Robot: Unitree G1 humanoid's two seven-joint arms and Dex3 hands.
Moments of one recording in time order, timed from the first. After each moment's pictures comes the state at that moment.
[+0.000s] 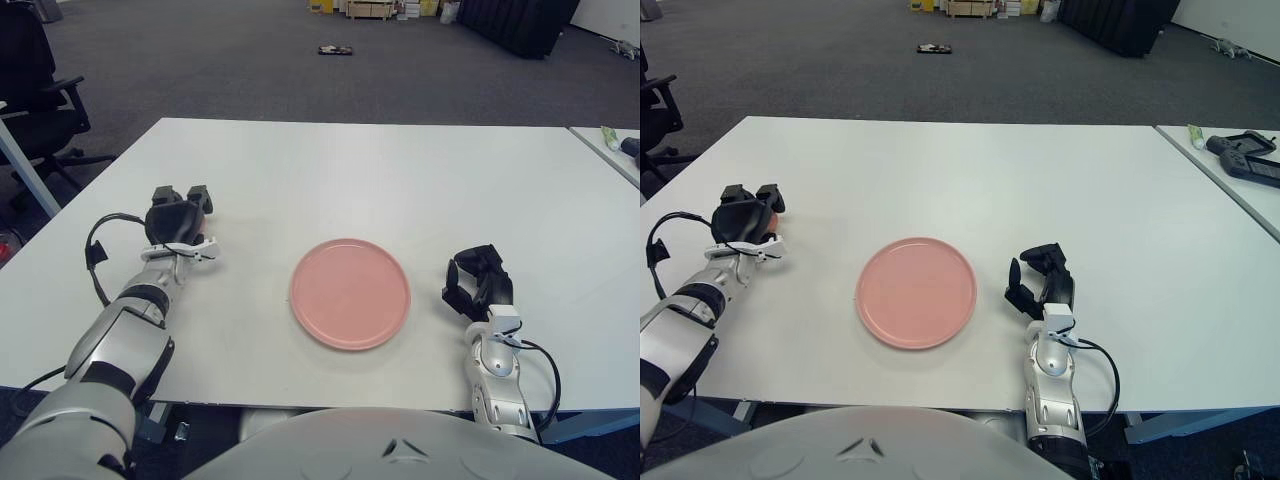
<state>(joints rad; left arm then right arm) -0.58 0.48 -0.45 1.31 0.68 -0.28 0.79 0.26 0.06 -0.11 0.07 -0.09 -0.27 -0.24</state>
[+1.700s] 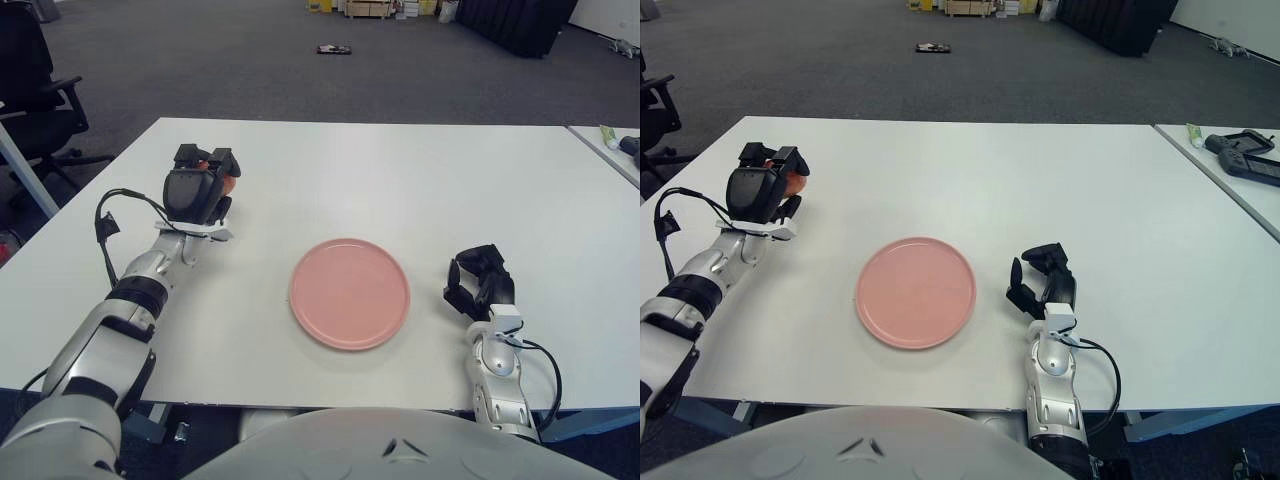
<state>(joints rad) -0.46 0.56 -0.37 0.77 0.71 -0.39 0.81 0.25 0.06 -0.11 0.08 -0.10 -0.27 -0.24</state>
